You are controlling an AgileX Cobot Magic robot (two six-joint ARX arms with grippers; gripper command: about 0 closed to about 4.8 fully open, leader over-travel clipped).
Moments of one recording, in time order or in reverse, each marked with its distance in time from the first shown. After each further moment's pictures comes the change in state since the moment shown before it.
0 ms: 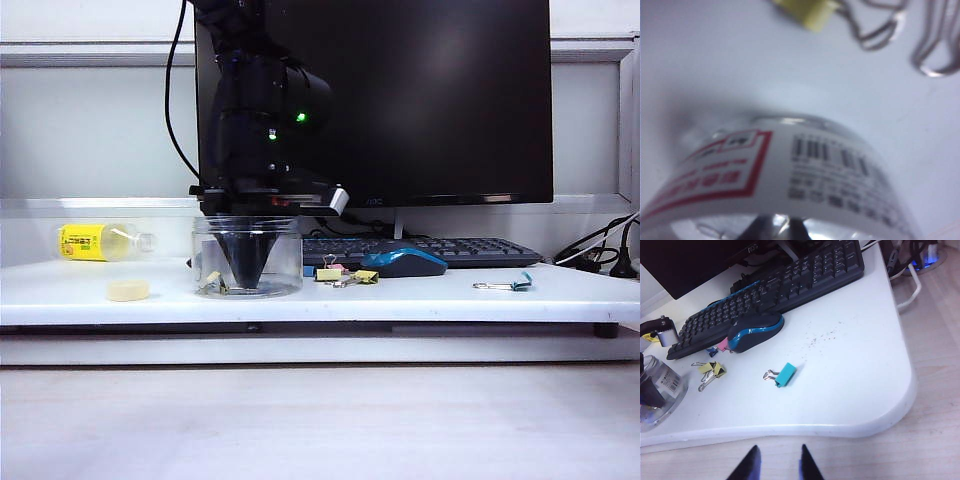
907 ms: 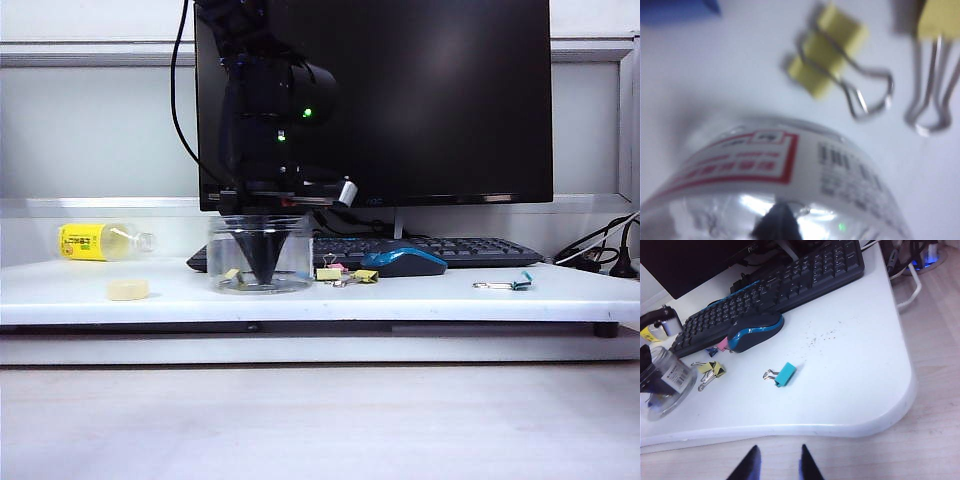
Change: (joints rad) left arm -0.004 -0.029 -0.016 0.100 -0.008 -0.007; right arm 0.000 0.000 0.000 0.000 0.000 0.000
